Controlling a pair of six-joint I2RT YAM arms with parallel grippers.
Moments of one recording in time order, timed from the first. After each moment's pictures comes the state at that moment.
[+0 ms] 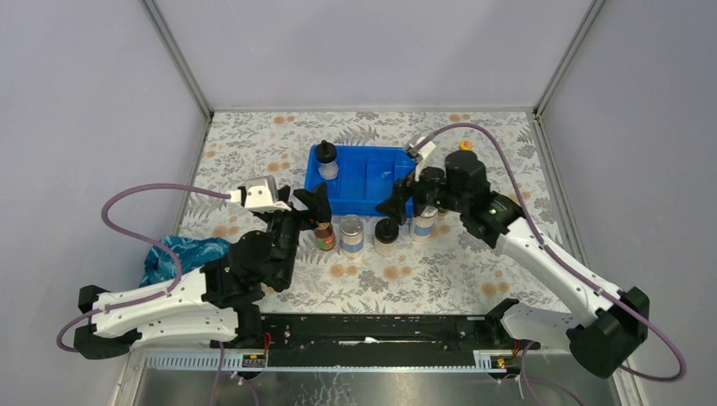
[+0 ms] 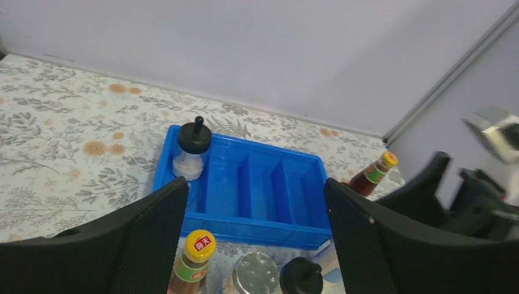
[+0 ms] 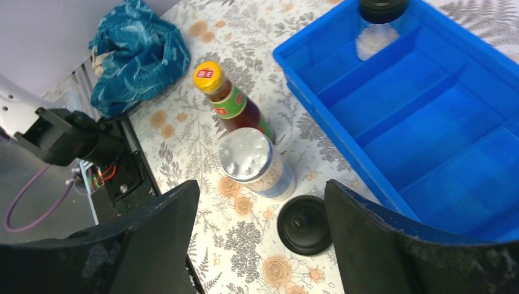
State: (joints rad) left arm -1.30 0.79 0.82 0.11 -1.23 -0.22; right arm 0.60 1.10 0.98 -0.23 -0.46 0.15
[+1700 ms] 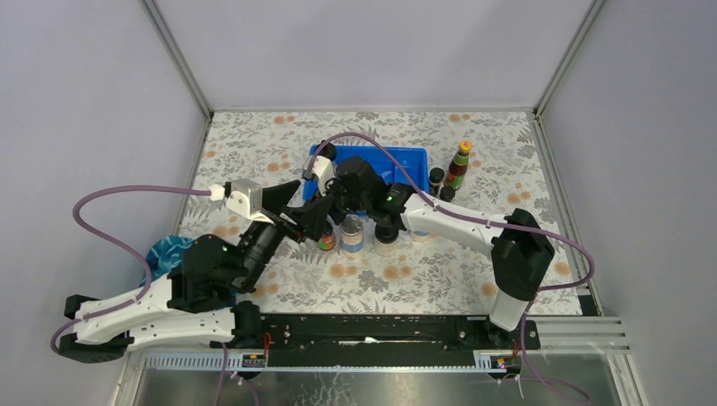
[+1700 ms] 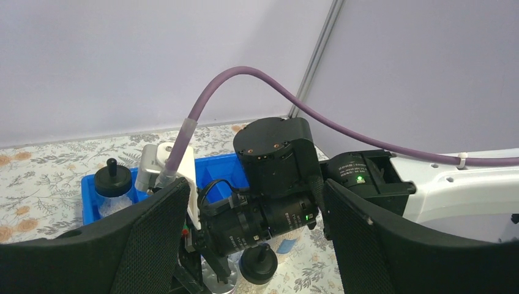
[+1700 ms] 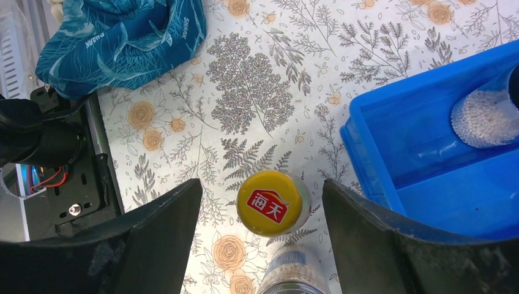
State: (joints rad) left arm -1.32 0.63 0.87 0.05 -0.77 -0.07; right arm 0.96 1.75 1.38 -0.14 -0.27 -0.02
